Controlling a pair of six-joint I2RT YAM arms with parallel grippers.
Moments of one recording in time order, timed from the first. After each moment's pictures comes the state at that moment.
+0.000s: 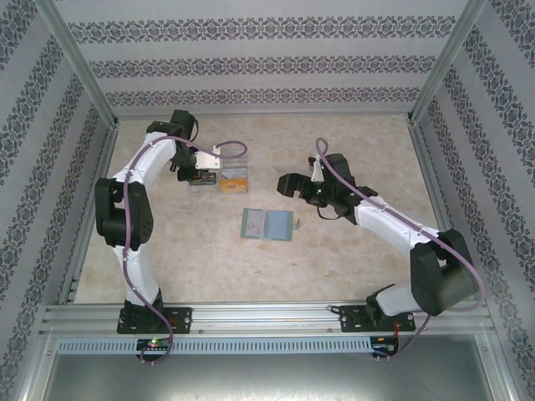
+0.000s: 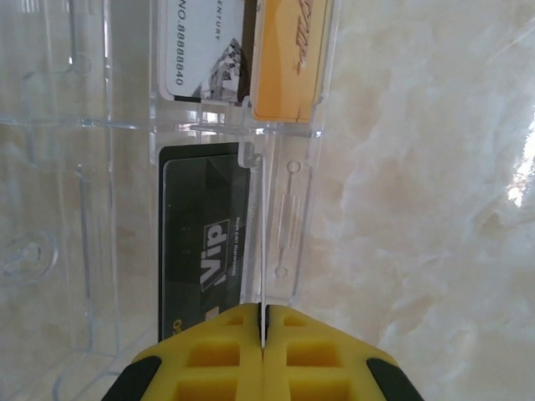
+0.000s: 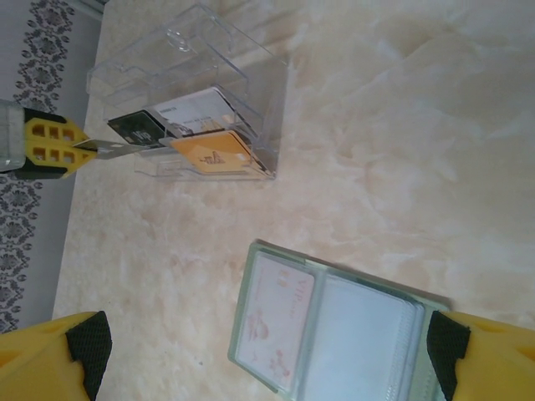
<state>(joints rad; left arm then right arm) -0.11 1.97 1.71 -1.09 0.15 1.29 0.42 1.43 0.89 -0.14 -0.39 0.69</state>
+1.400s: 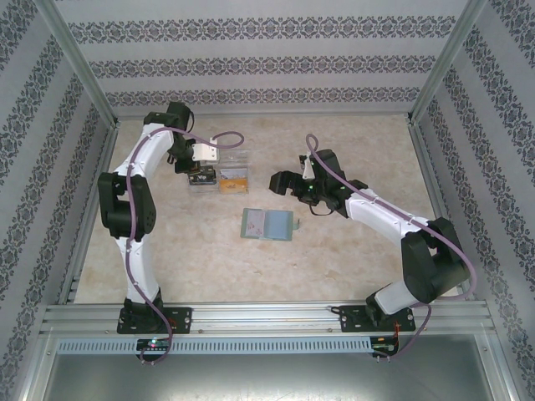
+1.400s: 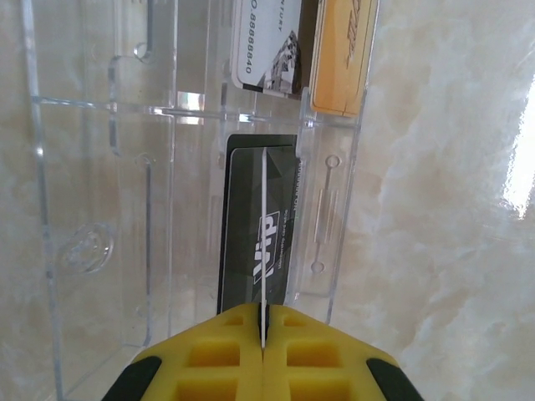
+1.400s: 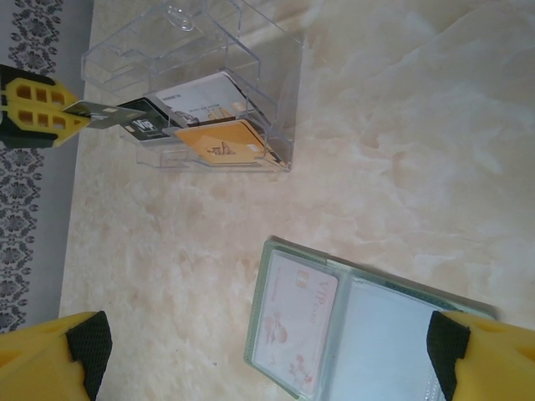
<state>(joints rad) -0.08 2.08 1.88 -1.18 0.19 1.32 0.46 1.51 0.96 -0.18 -0.40 0.72</state>
